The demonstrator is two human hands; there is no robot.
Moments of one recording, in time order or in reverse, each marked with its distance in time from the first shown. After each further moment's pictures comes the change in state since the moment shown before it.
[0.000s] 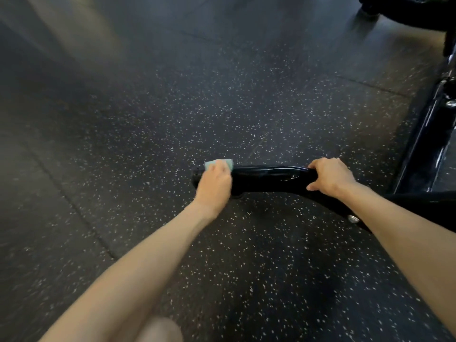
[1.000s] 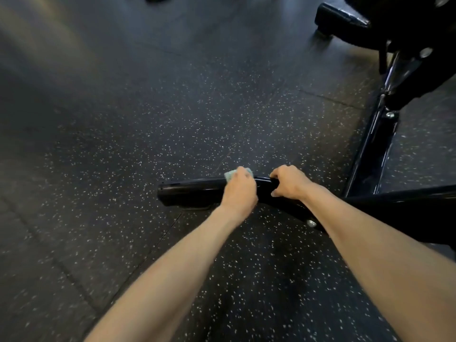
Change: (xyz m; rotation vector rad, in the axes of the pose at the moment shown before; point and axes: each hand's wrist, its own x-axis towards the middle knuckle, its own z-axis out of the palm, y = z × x) left_hand 0.043 0.124 -0.002 -0.303 -0.119 -0.049; right_hand 0.008 0.013 -0.008 0.091 -0.132 -0.069
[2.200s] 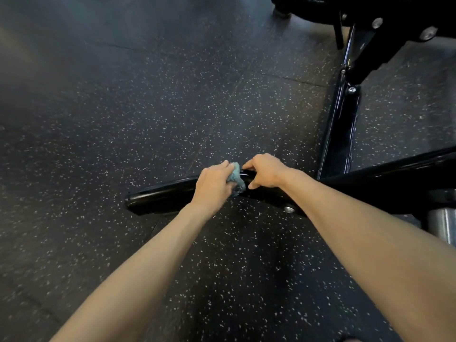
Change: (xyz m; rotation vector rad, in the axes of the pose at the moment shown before) left_hand 0.020 -0.011 0.007 -0.009 -0.010 0.231; right_hand 0.009 0.019 -0.002 0.002 -0.025 -0.074
